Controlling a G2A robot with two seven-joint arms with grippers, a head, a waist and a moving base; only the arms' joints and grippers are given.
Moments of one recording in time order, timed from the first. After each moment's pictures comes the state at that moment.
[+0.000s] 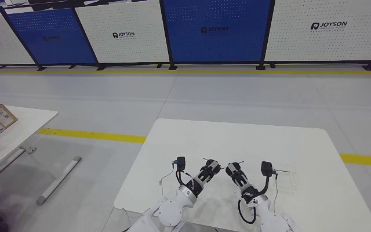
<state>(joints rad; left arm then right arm) 1.50 -1.25 -1.01 -1.63 -0.08 -0.17 0.04 -1.43 -1.26 0.99 -1.58 -0.12 -0.08 0.06</state>
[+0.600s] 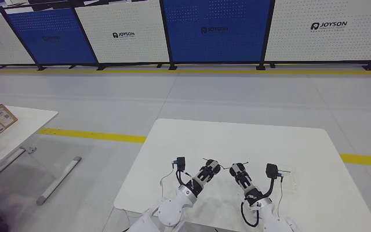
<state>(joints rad) 1.50 -1.25 -1.01 -1.62 -0.10 -0.18 0.03 -1.49 -1.27 1.04 -1.64 -0.16 -0.06 0.04</state>
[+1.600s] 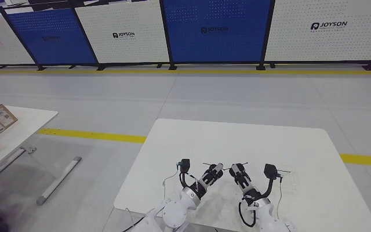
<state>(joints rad) 1.48 -1.26 -0.98 -1.60 -0.02 -0.12 0.03 -1.50 -1.28 1.03 -1.65 -0.23 -0.02 0.02</state>
